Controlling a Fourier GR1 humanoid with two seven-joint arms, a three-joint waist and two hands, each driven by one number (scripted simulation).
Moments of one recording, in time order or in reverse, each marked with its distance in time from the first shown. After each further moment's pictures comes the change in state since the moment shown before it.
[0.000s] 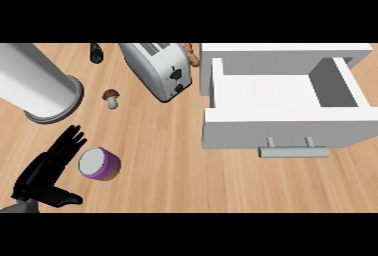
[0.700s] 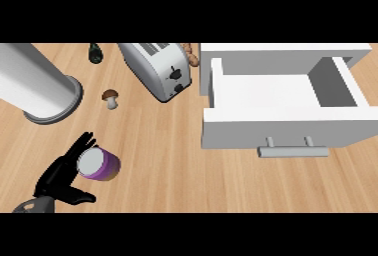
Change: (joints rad) left arm -0.145 0.017 -0.026 0.430 -0.130 0.011 -0.264; right arm -0.002 0.015 -0.060 -0.022 -0.058 0.036 0.045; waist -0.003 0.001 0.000
